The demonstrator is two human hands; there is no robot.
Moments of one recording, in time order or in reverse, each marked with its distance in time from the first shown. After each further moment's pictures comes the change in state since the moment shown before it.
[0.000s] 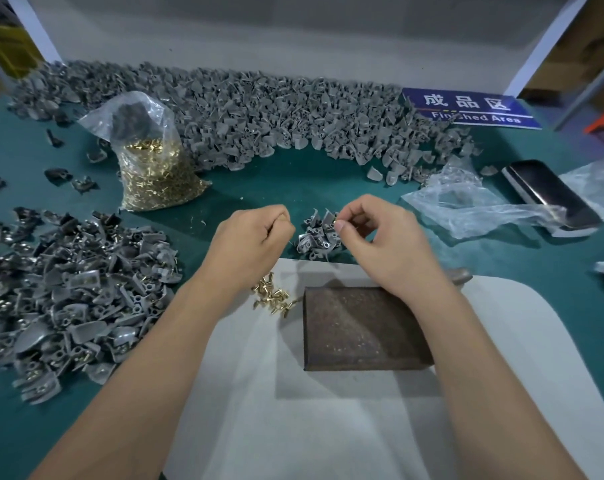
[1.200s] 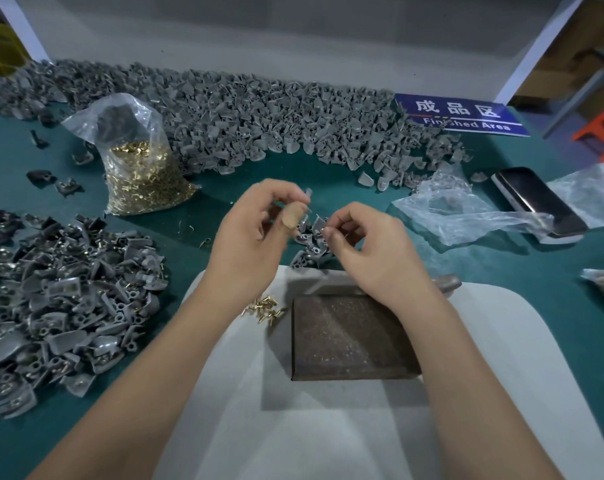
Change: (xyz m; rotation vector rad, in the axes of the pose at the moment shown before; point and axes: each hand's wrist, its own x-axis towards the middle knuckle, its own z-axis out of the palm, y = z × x) left_hand -0.004 0.031 0.004 -0.537 0.153 0.139; right_hand 0.002 0.003 0.003 -0.039 -0.012 0.004
